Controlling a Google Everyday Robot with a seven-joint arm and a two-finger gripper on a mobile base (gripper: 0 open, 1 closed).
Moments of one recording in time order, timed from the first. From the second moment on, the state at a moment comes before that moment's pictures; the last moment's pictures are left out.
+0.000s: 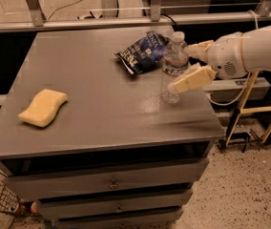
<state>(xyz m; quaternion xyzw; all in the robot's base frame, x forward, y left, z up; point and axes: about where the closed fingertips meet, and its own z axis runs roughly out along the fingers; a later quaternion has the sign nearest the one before) 0.571 -0.123 0.923 -0.50 0.71 0.20 0.45</state>
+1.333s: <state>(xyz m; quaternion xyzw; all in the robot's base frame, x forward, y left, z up) 0.570 -0.068 0.964 -0.53 0.65 0.27 0.47</state>
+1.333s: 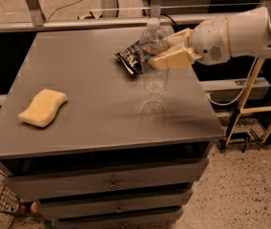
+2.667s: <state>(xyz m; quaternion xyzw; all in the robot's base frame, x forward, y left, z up) 0.547 0.063 0.975 -0.61 0.56 0.36 0.44</state>
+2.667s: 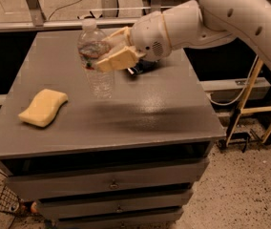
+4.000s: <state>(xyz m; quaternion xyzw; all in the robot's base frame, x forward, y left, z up) 0.540 0.153 0.928 -0.64 0.50 0.43 0.39</state>
